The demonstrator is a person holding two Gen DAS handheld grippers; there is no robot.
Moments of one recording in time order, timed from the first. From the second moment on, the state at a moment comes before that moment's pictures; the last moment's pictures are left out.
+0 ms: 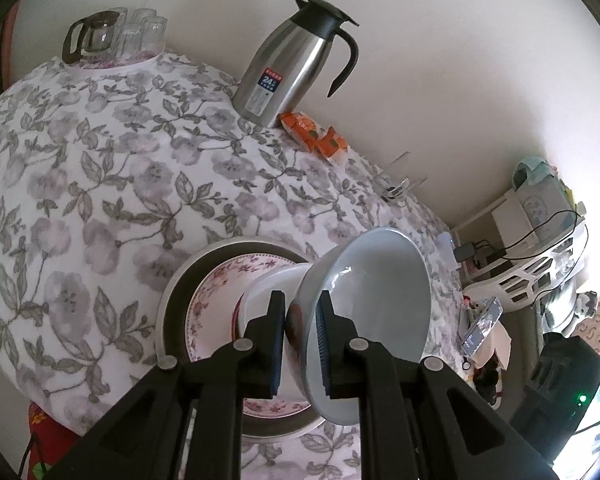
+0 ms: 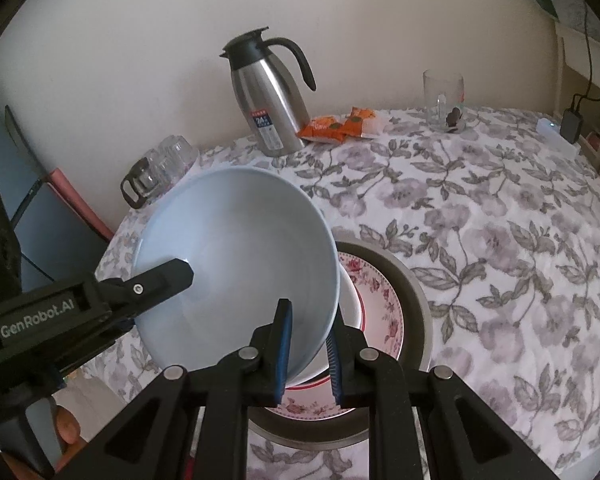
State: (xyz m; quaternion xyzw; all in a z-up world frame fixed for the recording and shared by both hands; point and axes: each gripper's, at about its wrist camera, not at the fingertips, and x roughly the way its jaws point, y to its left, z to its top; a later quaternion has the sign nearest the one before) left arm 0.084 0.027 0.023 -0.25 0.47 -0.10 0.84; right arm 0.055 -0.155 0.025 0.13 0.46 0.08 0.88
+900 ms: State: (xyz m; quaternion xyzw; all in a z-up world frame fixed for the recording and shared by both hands) left arm 0.095 0.024 -0.008 -0.24 0.51 -0.08 0.82; right arm 0.069 -0.155 -0.004 0.13 0.49 0.08 0.86
